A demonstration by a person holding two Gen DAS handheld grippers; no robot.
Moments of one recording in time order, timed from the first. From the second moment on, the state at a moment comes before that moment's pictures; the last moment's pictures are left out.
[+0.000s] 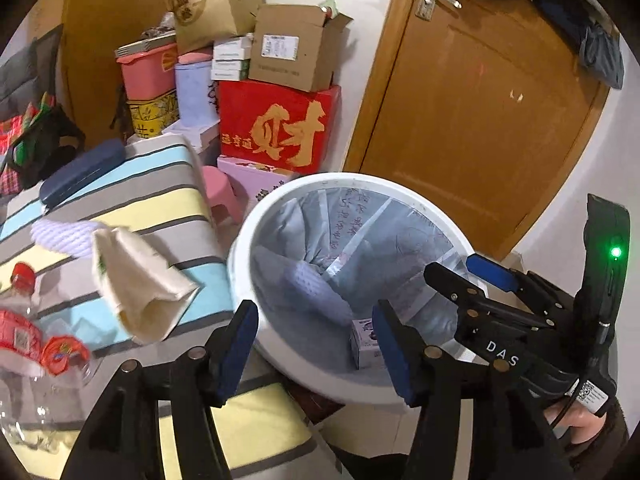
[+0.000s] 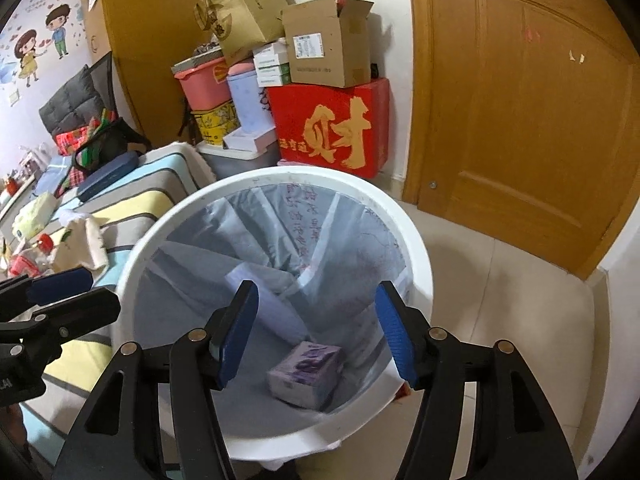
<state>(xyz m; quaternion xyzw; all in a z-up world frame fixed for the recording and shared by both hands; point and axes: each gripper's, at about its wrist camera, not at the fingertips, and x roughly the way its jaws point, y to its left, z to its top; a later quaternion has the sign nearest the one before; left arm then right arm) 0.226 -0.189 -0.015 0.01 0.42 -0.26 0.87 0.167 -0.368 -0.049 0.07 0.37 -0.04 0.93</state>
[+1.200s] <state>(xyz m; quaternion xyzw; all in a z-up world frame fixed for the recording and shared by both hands) 0.154 0.087 0.001 -0.10 0.37 -0.03 0.92 0.172 -0.212 -0.021 0.01 0.31 0.12 0.94</state>
